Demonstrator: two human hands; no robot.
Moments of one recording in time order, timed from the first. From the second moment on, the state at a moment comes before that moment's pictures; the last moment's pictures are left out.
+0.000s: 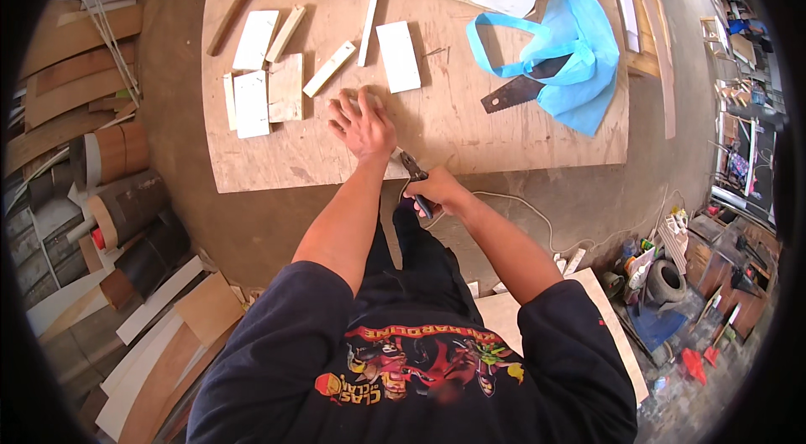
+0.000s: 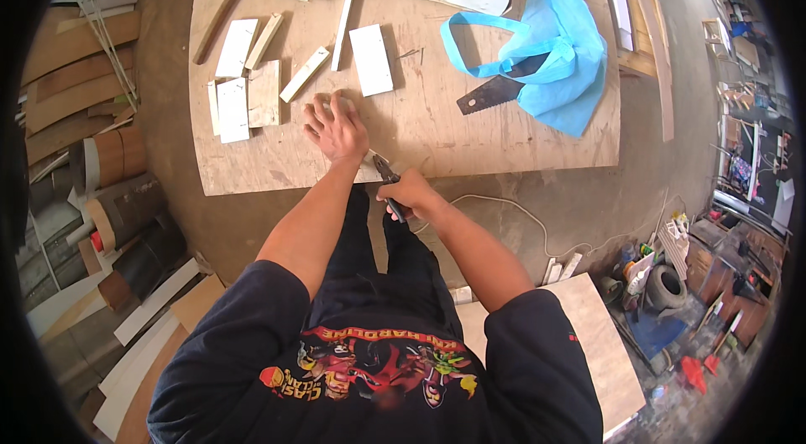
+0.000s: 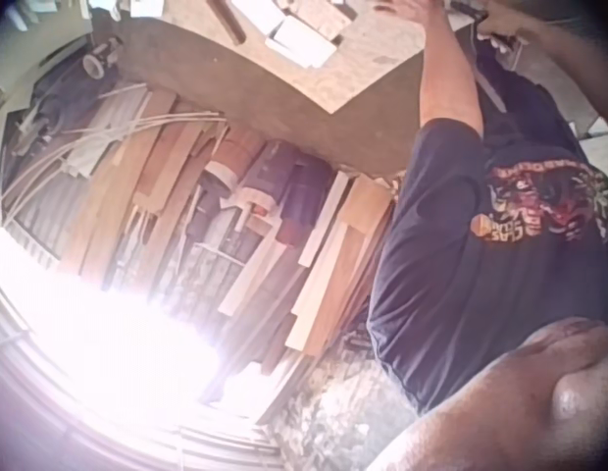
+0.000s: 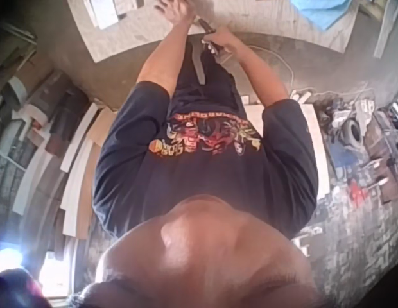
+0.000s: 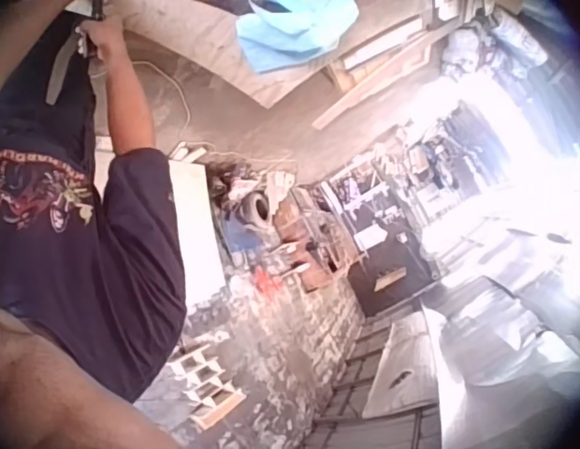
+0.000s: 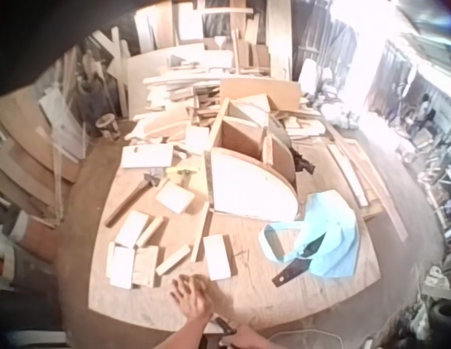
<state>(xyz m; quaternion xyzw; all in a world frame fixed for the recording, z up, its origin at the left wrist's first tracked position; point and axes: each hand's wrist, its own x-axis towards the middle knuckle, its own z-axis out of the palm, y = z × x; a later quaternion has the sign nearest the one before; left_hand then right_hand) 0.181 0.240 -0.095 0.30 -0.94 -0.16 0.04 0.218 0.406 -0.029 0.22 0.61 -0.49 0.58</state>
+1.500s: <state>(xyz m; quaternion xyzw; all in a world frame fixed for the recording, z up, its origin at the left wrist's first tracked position) 0.124 0.074 -0.058 0.16 -0.96 -0.19 0.15 0.113 0.334 -0.019 0.24 0.60 -0.60 0.47</state>
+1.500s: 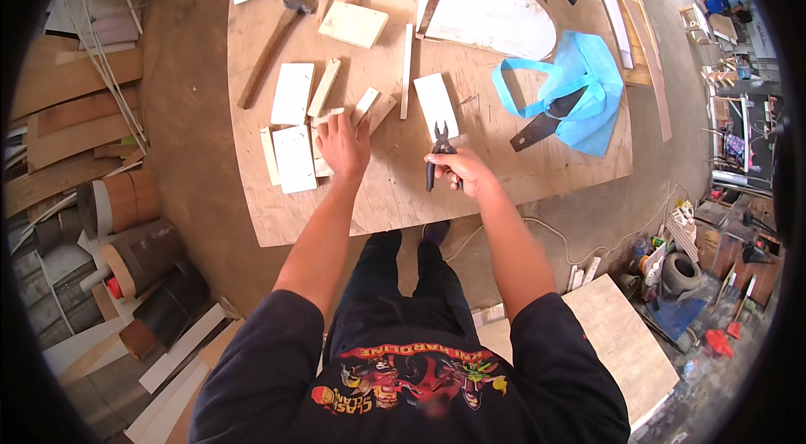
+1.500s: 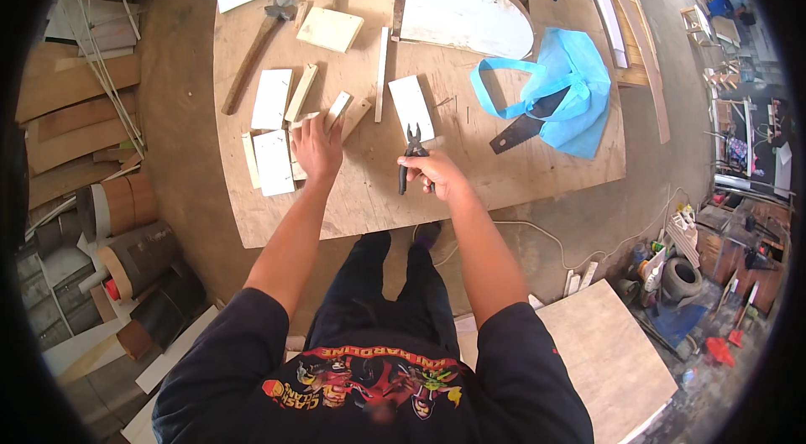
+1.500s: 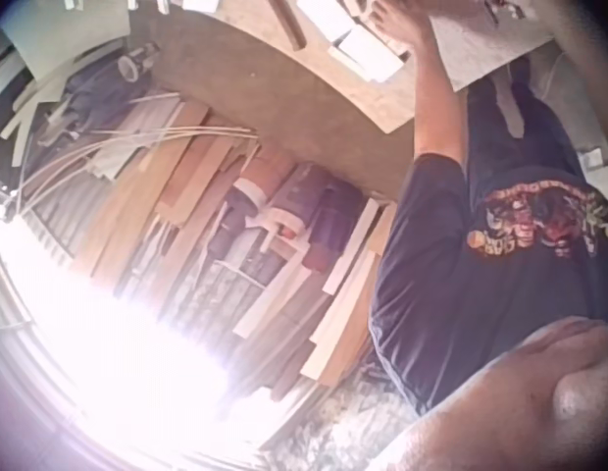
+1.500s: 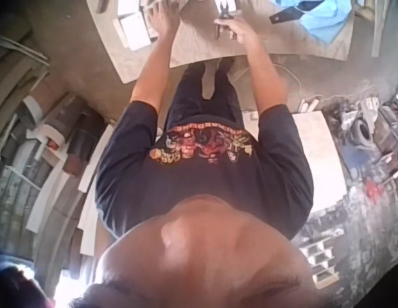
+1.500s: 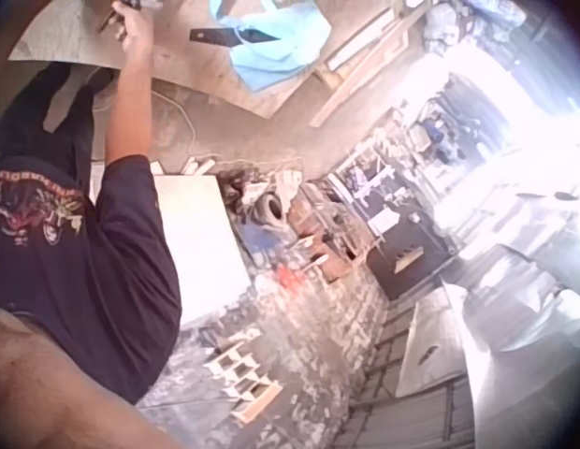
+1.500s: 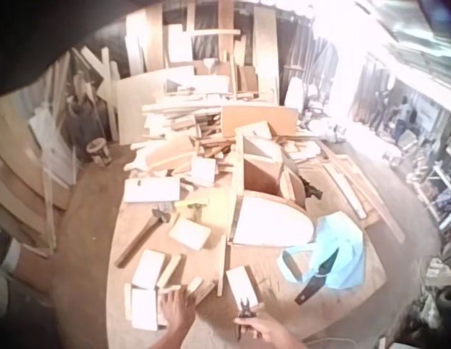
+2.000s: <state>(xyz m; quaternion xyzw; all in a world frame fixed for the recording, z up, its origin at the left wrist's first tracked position) 0.123 0.090 -0.063 0.07 -0.99 -0.10 0.06 0.167 0.342 -0.014 0.28 0.59 -0.58 0.48</state>
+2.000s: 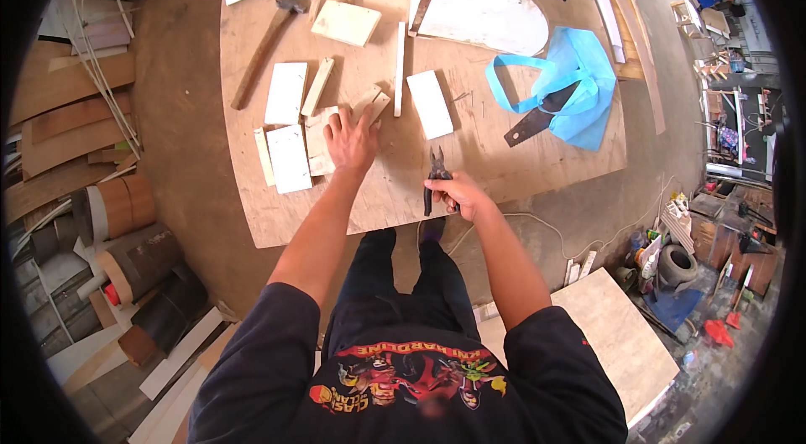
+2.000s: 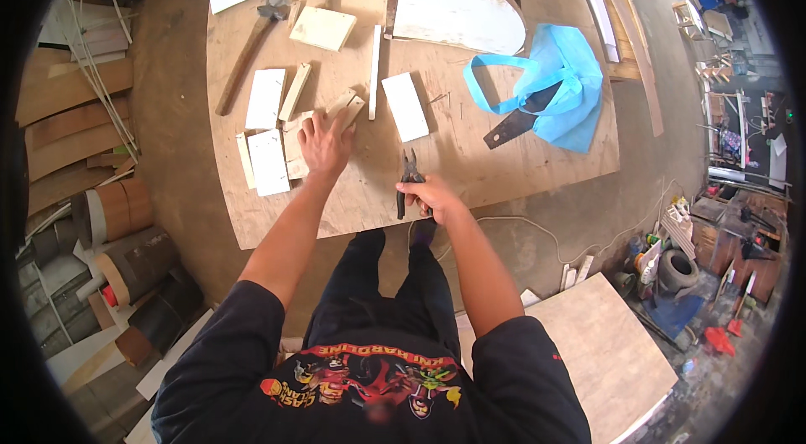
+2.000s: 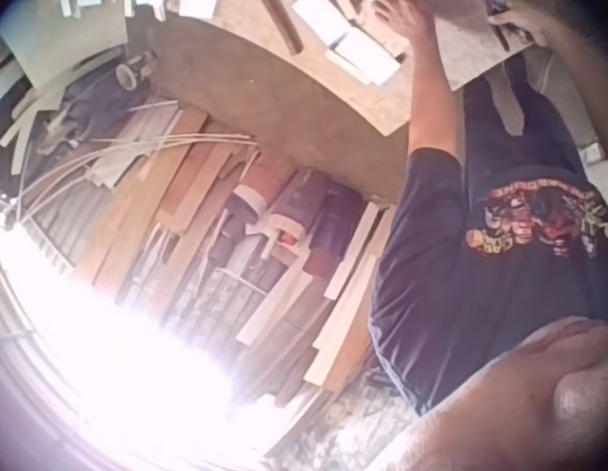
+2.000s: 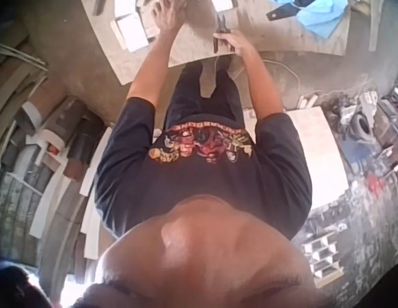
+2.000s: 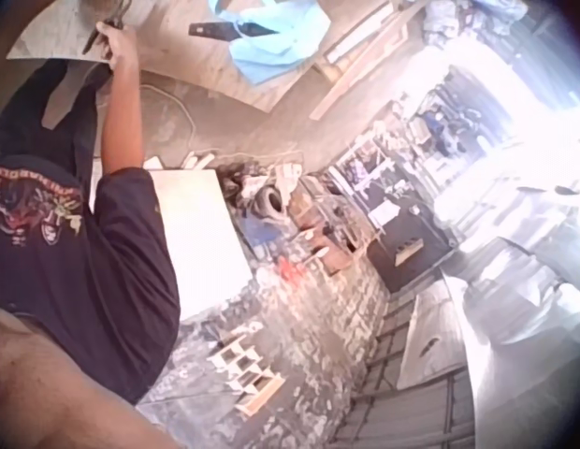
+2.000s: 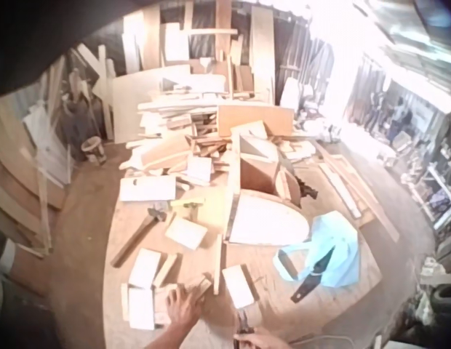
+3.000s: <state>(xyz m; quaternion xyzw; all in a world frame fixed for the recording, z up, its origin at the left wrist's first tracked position) 0.229 0.173 -0.047 -0.18 -0.96 -0.19 -0.05 0.238 0.448 -0.038 0.06 0.67 -0.41 0.62</state>
